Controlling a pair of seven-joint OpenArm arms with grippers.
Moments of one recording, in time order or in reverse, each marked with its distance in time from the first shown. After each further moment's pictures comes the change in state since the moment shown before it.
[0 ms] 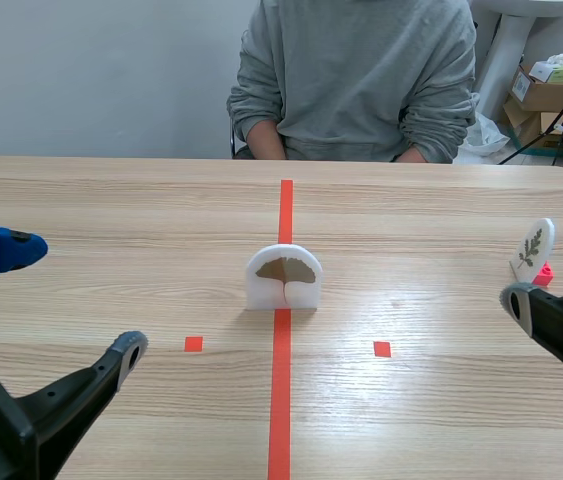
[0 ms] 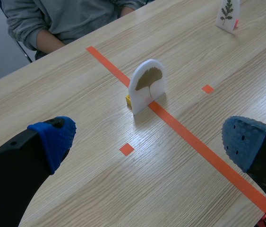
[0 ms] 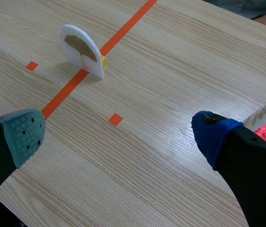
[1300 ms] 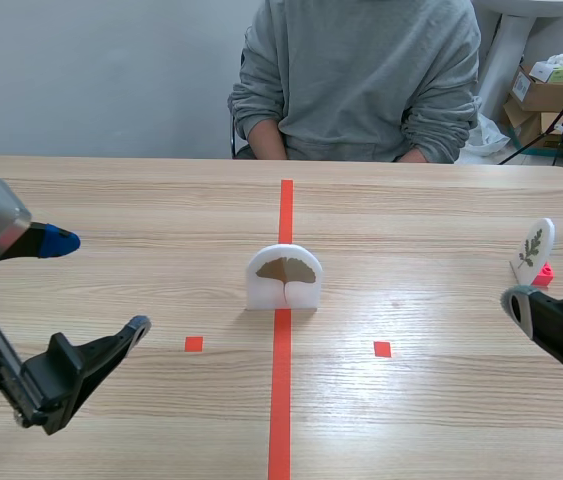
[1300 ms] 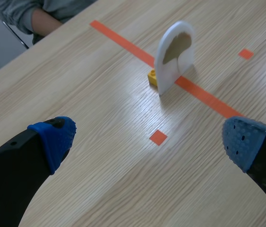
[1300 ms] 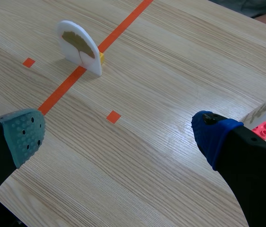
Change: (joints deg) left arm -24.3 -6.5 10.2 -19.0 0.1 -3.2 5.6; right arm 0.0 0.0 0.0 -0.1 -1.0 0.0 0.0
